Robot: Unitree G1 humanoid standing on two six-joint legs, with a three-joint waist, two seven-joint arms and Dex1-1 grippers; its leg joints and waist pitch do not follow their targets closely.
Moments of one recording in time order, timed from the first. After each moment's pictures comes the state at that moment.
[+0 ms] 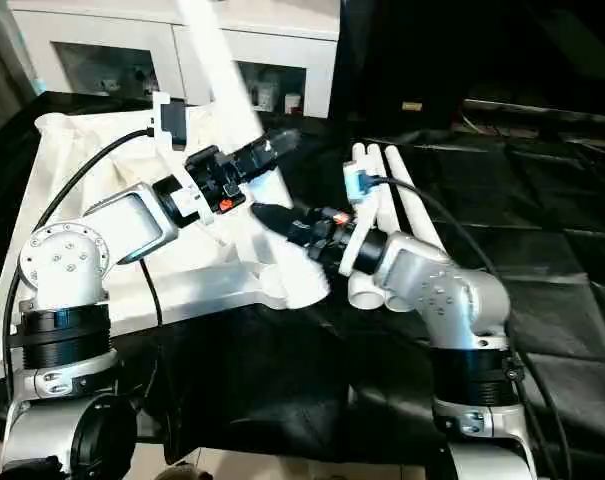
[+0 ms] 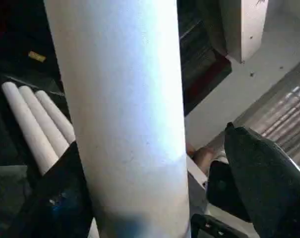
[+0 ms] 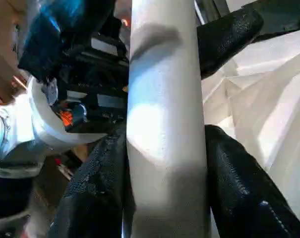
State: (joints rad) left arm -0.72 0.01 0.30 0.00 -0.78 1.06 -0.34; right arm -0.55 -0.20 -0.07 0.01 0.66 0.88 0.74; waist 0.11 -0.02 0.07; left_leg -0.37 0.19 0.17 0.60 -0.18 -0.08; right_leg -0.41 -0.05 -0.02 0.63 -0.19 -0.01
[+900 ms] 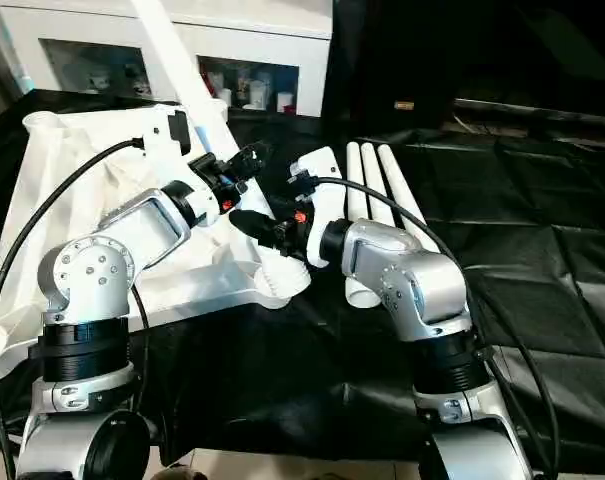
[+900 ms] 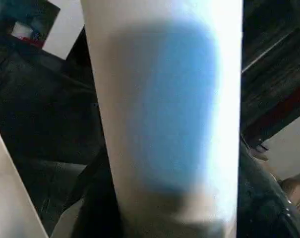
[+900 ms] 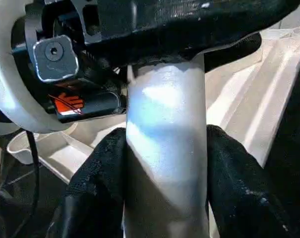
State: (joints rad) left arm -0.69 -0.06 0.24 -0.02 -0.59 0.89 -0.09; right arm -0.61 -0.20 0.10 0.02 0.45 0.77 0.61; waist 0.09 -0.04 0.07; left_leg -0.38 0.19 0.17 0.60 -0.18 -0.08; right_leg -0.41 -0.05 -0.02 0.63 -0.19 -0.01
